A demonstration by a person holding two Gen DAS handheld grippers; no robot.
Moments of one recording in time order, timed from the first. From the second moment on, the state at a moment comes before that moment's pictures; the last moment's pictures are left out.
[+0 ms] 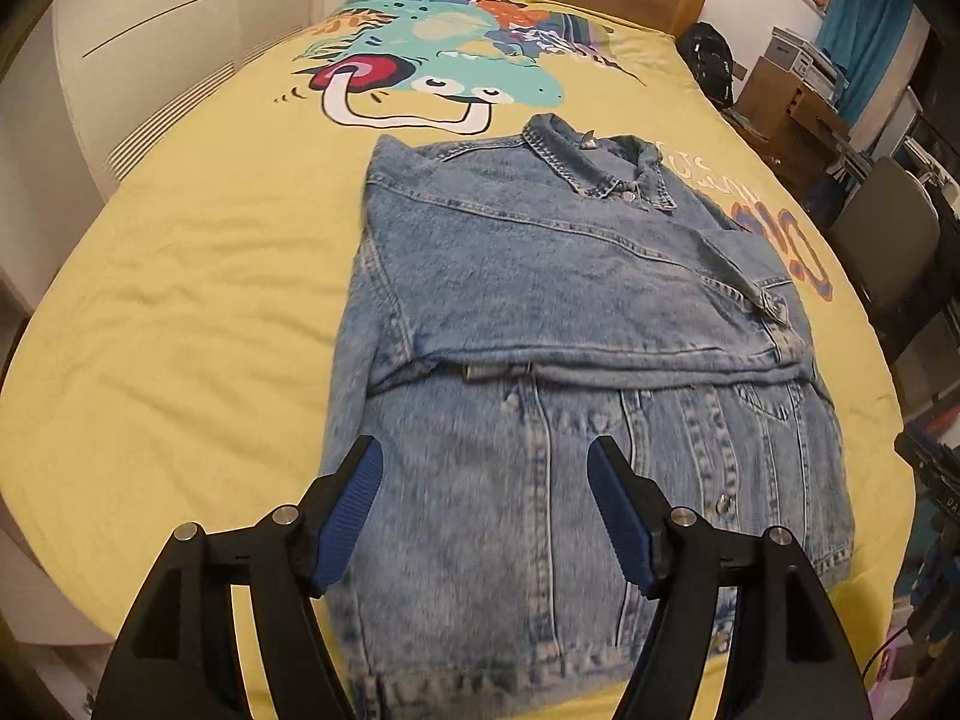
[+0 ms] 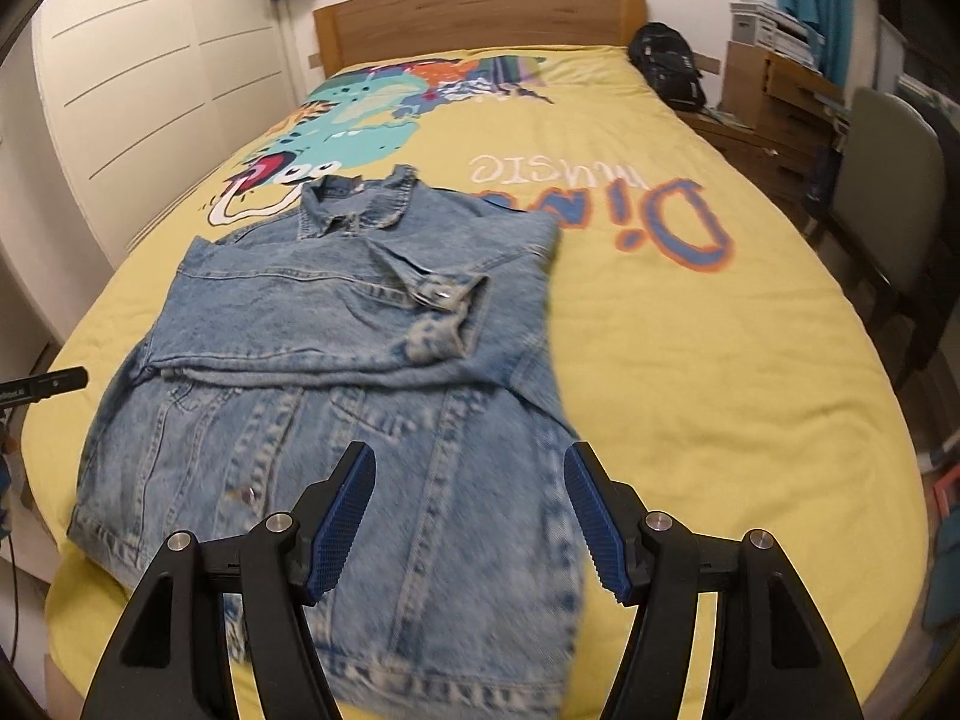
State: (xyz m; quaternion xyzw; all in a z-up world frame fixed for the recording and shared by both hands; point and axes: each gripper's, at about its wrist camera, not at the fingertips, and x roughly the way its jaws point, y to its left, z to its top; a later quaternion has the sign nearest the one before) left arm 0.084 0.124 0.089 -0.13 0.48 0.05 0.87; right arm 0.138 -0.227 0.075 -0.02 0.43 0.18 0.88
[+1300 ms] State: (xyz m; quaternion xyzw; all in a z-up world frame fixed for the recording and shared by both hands) left arm -0.014 0.170 0.018 -0.26 0.53 0.07 0.81; right arm 0.081 -0.312 -0.030 0.08 0.55 0.19 0.81
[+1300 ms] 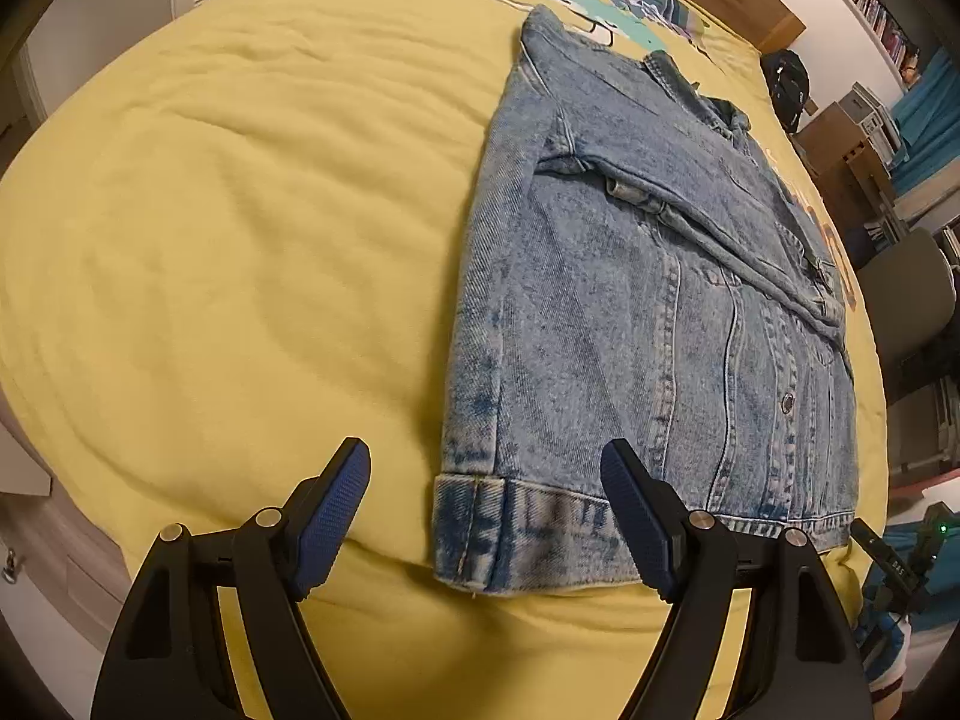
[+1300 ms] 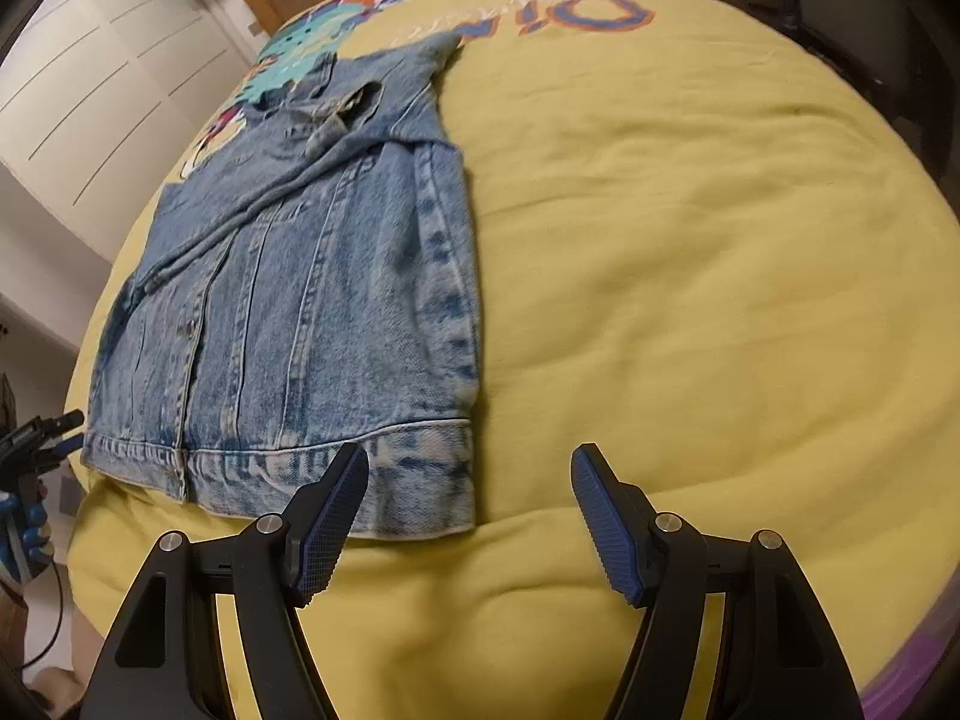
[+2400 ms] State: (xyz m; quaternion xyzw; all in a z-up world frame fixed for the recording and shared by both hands) left arm -0.015 0.165 -0.015 -0.32 0.55 -0.04 0.77; right arm 0.097 -0.282 -0.057 0.08 0.59 0.26 0.76
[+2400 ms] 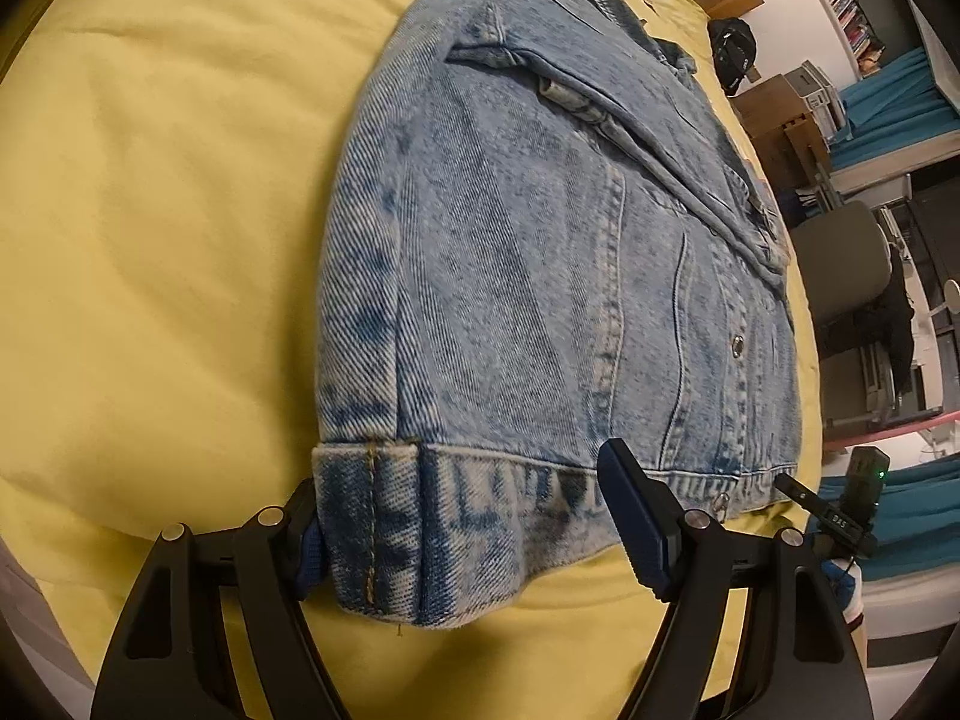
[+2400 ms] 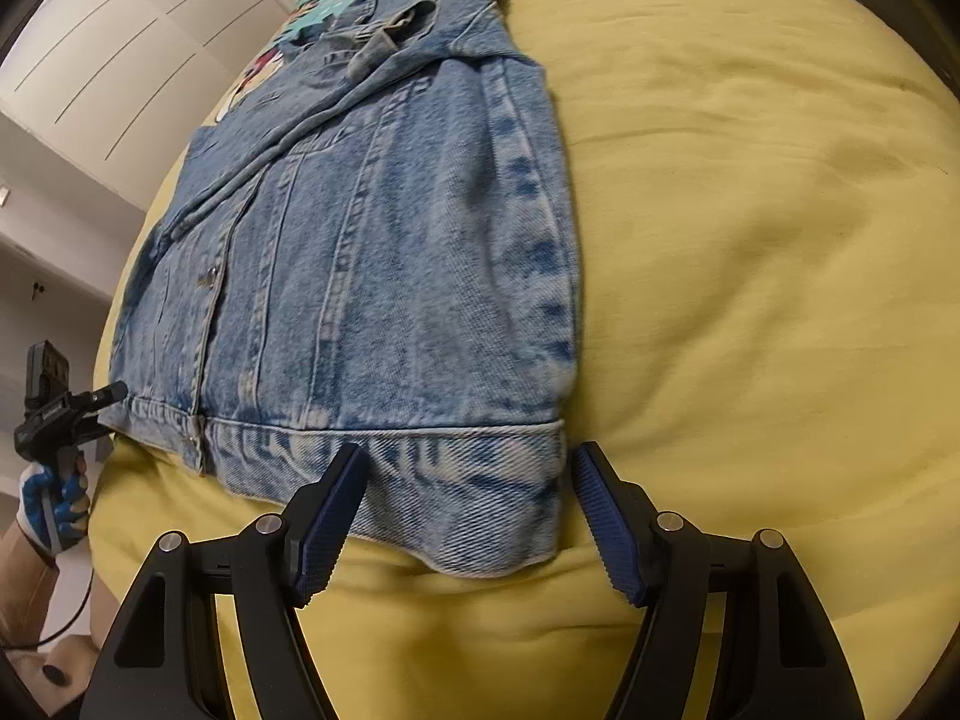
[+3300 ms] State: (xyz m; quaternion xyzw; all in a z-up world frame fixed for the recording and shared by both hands) left arm -0.022 0.171 -0.023 -0.35 0.54 -0.05 0.76; right arm 0.097 -0.283 -0.061 0.11 0.59 0.28 0.74
